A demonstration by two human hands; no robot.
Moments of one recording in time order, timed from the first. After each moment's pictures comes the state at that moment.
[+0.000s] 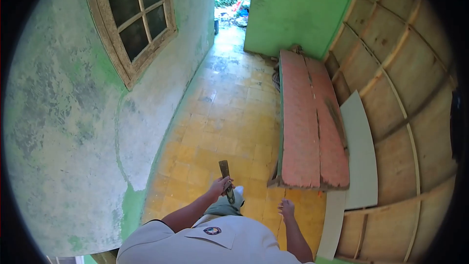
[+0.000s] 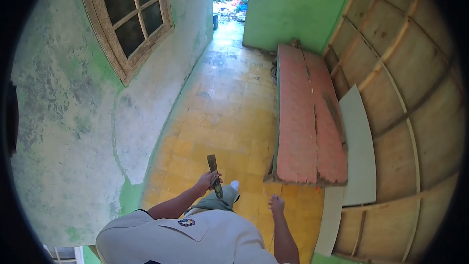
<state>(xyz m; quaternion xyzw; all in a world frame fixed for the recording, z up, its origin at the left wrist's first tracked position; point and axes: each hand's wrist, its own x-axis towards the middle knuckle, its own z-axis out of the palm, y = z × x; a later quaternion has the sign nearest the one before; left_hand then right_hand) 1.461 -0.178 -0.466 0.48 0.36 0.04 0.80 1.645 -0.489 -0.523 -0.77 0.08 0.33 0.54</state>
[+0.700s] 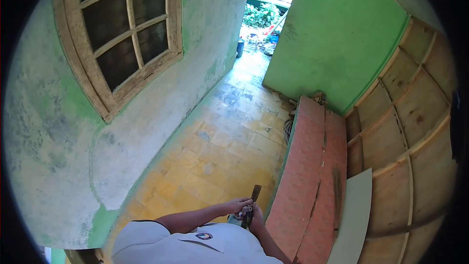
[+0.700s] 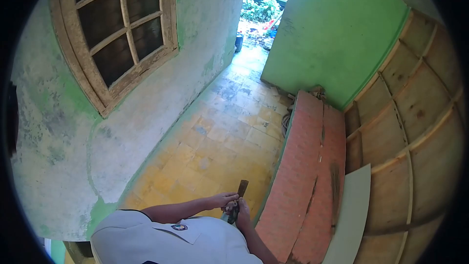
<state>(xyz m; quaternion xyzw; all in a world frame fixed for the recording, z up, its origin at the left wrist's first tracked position) 1.841 0.012 -0.395 0.58 0.21 -0.10 0.78 1.925 -0.114 -0.402 -0.47 -0.12 0.55 0.68</state>
